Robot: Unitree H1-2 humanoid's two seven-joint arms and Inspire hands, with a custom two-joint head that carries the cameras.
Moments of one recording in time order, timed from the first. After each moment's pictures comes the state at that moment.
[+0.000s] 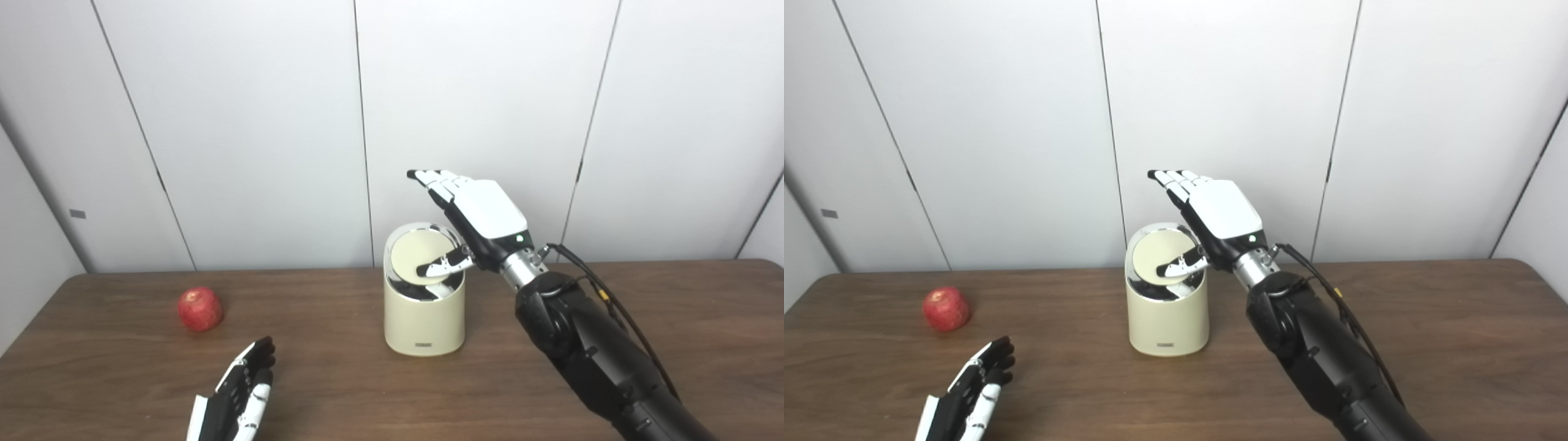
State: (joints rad) left arm 0.08 0.04 0.08 -0.07 0.07 -0.19 0.03; right arm -0.77 -0.26 0.40 0.33 -0.81 0.00 -0.14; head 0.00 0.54
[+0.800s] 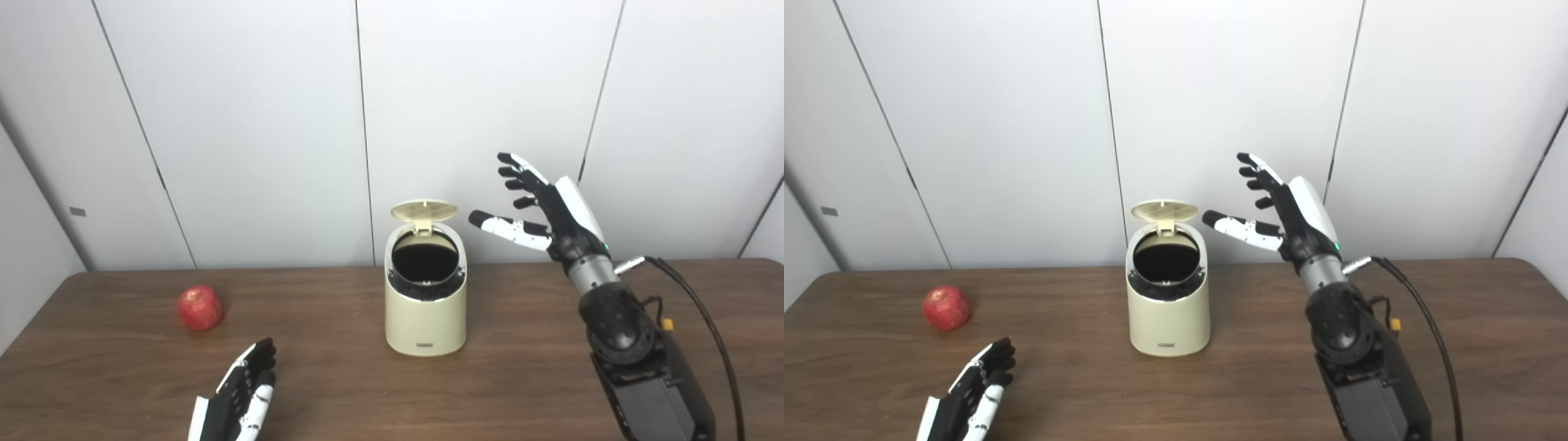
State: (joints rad) left arm 0.08 0.04 0.08 -0.07 0.07 -0.18 0.03; right arm -0.54 -0.23 0.07 -0.04 -0.44 0.27 0.06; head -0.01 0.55
